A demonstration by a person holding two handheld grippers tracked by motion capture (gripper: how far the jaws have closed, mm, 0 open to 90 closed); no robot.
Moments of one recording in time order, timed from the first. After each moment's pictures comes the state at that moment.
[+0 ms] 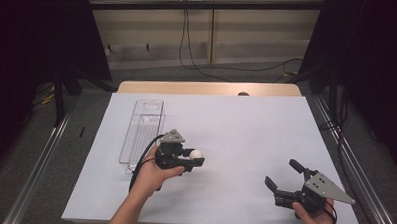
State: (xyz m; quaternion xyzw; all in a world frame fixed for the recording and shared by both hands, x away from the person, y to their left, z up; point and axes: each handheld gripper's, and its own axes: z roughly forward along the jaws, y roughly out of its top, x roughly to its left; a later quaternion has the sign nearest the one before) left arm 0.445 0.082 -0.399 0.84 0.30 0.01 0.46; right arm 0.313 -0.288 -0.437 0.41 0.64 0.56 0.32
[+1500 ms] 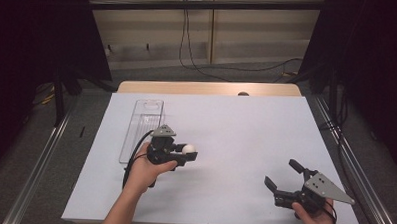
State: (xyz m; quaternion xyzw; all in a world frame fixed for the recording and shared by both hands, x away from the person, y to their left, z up) left arm 0.453 0.101 -0.387 0.82 0.33 0.02 0.46; right arm 0.314 -0.288 -0.437 0.41 0.64 0.56 0.32
